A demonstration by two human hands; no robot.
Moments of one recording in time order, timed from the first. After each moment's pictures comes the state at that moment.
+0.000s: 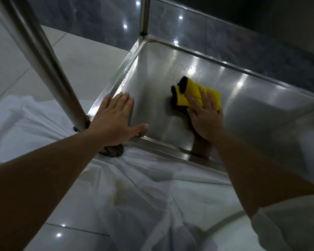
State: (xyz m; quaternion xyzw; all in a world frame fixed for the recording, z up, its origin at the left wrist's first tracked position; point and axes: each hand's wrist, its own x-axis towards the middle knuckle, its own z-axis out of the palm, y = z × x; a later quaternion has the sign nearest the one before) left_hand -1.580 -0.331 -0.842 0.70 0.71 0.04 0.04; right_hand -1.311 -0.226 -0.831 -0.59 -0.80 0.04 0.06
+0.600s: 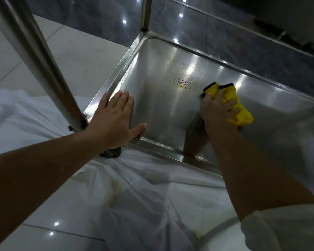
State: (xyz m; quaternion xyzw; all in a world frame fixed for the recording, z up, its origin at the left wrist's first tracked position) left_hand -1.572 -0.333 -0.836 0.71 0.71 0.03 0.00; right_hand -1.326 -0.195 -0.819 -0.79 -0.59 0.13 0.12
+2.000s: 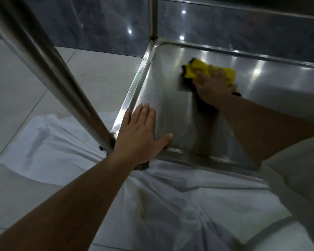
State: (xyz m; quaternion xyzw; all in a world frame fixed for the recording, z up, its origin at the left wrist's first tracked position) left_hand -1.562 -0.334 -0.841 0.70 0.71 0.06 0.01; right_hand -1.374 -0.137 -0.815 -0.65 -0.75 0.11 0.03
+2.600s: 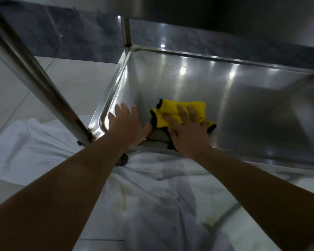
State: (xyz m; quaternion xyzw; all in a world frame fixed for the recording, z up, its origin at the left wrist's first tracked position) left_hand -1.524 -0.315 -0.817 0.66 0.75 -0.07 0.06; right_hand -1.326 -0.303 -0.838 -0.55 -0.83 -0.02 0.06
